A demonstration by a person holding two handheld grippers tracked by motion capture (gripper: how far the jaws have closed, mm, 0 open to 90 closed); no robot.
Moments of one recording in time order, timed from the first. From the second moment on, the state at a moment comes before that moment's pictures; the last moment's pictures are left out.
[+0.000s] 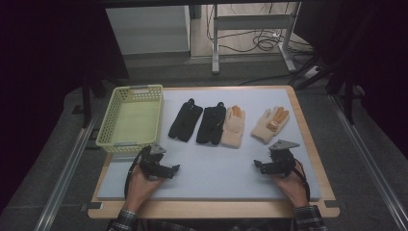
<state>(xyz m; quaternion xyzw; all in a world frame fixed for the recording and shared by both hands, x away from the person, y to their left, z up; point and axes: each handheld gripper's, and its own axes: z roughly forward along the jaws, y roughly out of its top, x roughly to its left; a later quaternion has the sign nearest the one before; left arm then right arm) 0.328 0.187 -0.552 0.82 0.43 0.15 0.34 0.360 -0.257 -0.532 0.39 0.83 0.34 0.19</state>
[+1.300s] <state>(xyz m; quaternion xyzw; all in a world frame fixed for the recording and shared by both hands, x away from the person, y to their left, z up) 0.328 0.187 -0.552 0.82 0.43 0.15 0.34 0.356 -0.255 -0.530 0.38 0.83 0.35 0.19</state>
